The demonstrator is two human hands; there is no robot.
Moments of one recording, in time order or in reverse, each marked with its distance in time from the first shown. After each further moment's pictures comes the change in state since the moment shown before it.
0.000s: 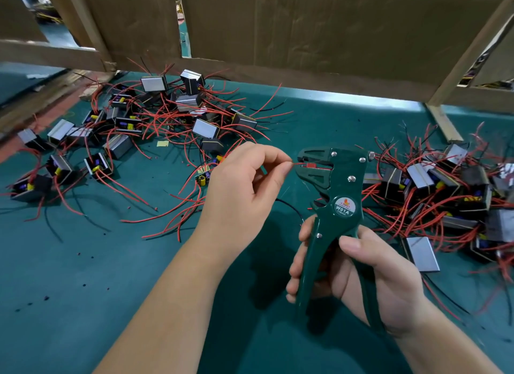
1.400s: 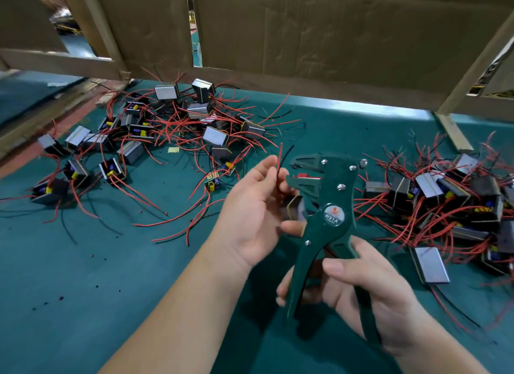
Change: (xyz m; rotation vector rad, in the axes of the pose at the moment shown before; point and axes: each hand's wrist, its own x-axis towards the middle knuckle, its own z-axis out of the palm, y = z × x) left_hand 0.005 0.013 0.015 -1.237 0.089 -0.981; right_hand 0.005 0.014 0.002 -0.015 -0.051 -0.075
